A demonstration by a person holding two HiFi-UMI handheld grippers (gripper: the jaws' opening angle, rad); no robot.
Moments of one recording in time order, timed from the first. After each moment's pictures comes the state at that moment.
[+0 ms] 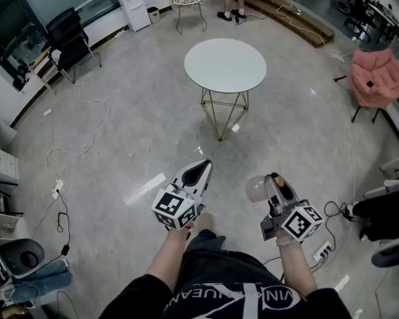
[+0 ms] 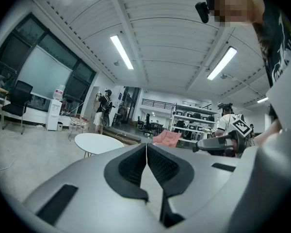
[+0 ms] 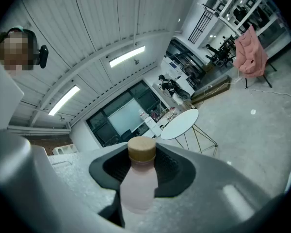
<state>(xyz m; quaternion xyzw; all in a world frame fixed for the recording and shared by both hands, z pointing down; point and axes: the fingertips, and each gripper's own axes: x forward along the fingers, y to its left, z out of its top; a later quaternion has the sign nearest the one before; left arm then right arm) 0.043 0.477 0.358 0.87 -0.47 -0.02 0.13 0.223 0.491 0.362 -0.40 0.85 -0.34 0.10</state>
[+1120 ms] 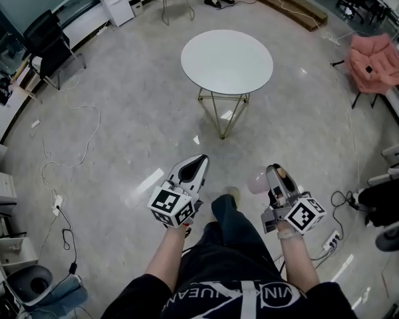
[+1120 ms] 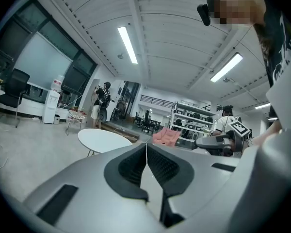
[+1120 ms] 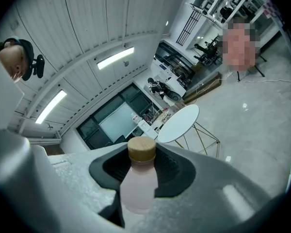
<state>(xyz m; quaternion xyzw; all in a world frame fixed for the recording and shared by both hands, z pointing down) -0.041 0.370 0.394 0.88 -0.45 -0.02 0.16 0.149 0.385 0.391 -0.43 0.81 -0.37 0.13</state>
